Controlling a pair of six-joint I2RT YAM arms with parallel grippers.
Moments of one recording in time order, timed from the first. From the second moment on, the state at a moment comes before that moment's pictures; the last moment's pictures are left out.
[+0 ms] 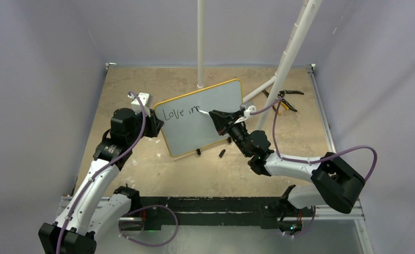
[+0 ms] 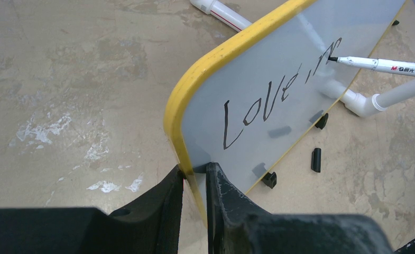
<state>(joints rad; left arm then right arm) -0.27 0.82 0.75 -0.34 0.15 -0.18 0.85 1.34 0.51 1.10 0.24 0.32</state>
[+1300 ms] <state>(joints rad) -0.27 0.83 0.75 -0.34 0.15 -0.18 0.84 1.31 0.51 1.09 0.28 0.31</state>
